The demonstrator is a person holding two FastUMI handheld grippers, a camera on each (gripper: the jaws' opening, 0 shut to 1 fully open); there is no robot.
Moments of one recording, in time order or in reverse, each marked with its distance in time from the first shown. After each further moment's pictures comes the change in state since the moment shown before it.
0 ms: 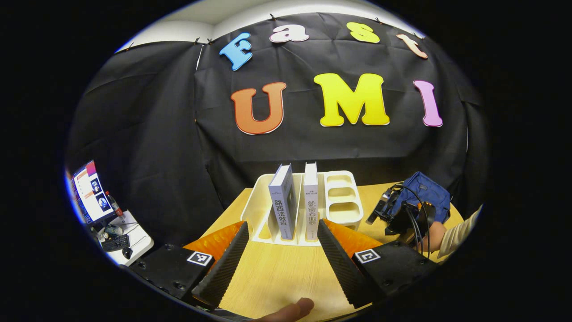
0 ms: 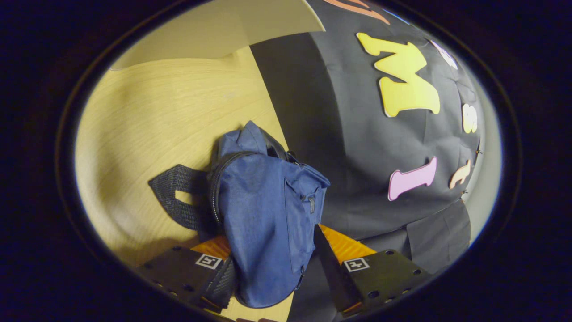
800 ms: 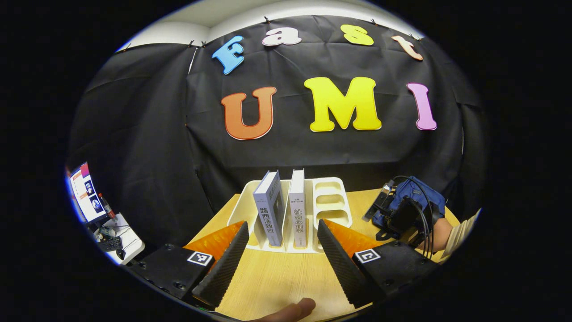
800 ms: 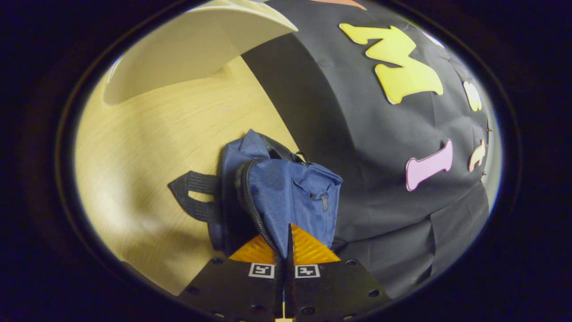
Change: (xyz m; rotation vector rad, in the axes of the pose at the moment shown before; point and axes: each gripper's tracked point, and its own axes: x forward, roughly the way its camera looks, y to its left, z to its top) left arm 0.018 -0.034 0.017 -0.010 -0.063 -0.068; right arm -0.019 -0.011 -0.005 0.175 0.011 0.255
